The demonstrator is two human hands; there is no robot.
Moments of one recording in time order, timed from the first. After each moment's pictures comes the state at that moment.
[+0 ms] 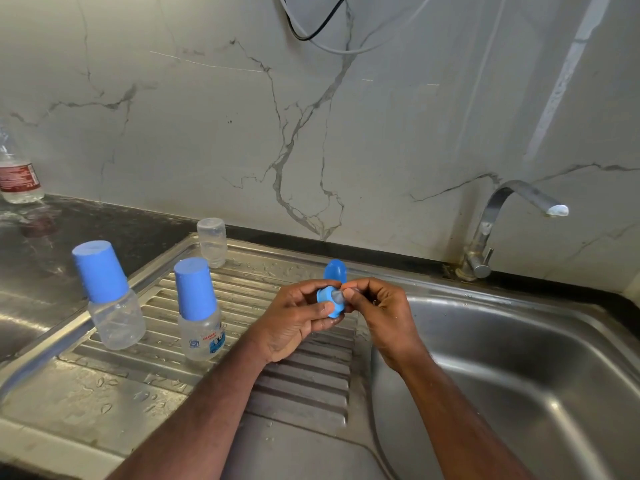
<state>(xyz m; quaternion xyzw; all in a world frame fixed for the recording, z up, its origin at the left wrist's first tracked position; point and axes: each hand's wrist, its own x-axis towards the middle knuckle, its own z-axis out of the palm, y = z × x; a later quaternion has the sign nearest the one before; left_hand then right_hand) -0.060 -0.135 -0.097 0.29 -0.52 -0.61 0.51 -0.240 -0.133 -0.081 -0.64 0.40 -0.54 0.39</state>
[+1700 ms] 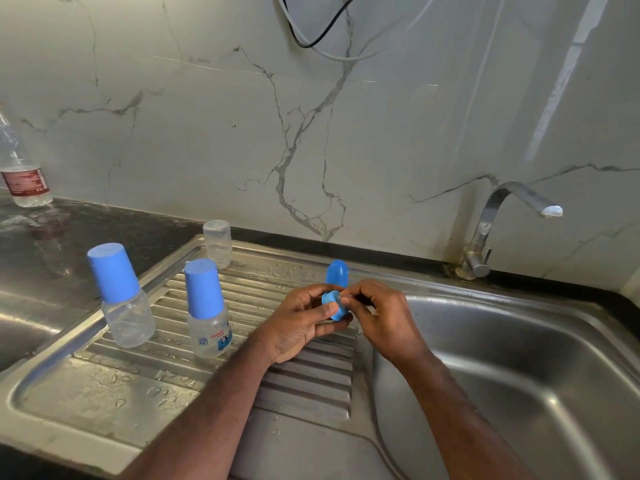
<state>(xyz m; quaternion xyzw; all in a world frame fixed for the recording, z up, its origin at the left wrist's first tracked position) -0.061 -0.125 -0.093 0.28 -0.54 -0.63 0.48 -0.247 -0.131 -0.080 -0.80 0.38 -0.45 0.12</state>
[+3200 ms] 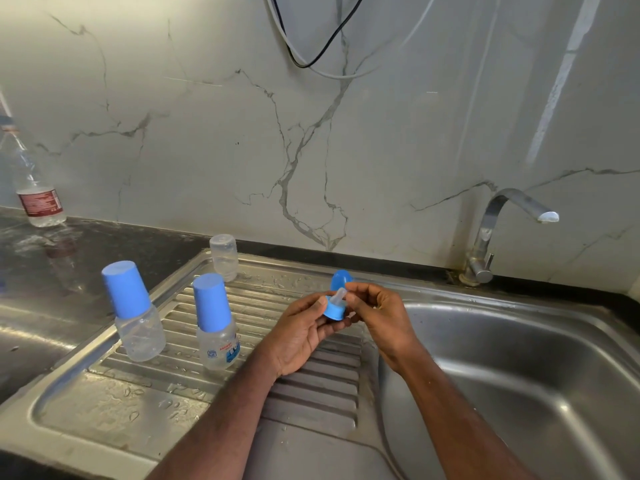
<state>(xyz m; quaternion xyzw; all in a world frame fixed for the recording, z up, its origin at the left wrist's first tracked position) -0.064 -0.125 -0.094 0.26 -0.42 -0.68 0.55 -0.231 -0.139 -0.080 -0.59 0.43 -0.53 0.44</state>
